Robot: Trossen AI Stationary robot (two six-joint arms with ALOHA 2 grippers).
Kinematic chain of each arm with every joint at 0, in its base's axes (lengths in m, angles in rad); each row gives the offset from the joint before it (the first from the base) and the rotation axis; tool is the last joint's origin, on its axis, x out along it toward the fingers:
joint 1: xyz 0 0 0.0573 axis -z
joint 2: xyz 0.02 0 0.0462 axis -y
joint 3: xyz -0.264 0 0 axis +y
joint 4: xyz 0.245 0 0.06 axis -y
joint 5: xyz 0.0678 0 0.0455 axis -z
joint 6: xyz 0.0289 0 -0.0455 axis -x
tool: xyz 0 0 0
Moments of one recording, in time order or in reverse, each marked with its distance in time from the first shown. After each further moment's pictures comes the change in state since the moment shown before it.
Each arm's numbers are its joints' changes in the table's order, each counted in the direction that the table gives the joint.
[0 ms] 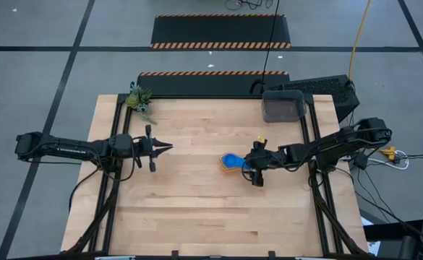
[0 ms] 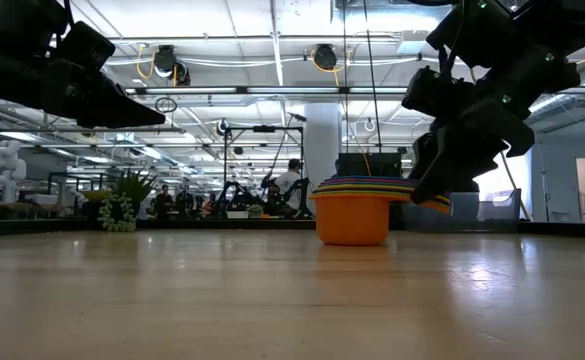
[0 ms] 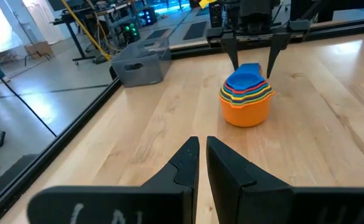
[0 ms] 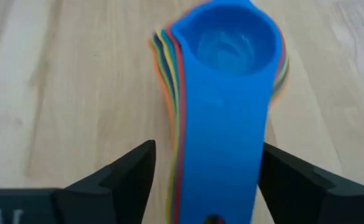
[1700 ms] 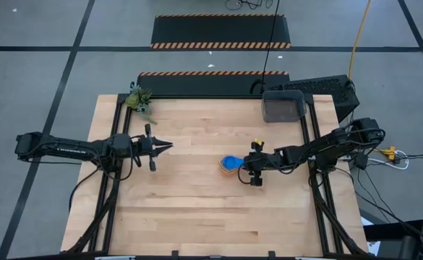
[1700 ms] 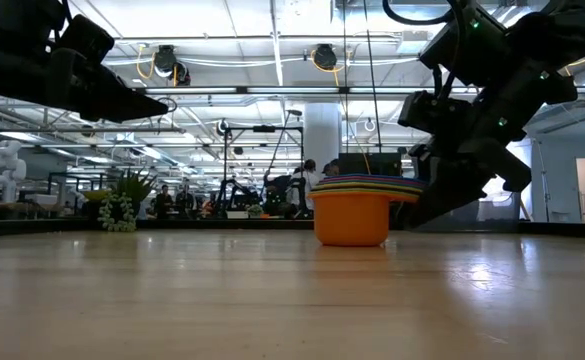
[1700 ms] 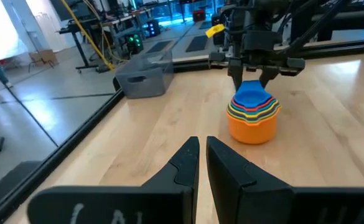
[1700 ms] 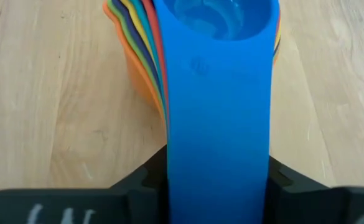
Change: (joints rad) left arm 0.000 0.000 0.000 0.056 -0.004 0.018; right arm -0.005 -0.097 -0.001 0.040 0.071 0.095
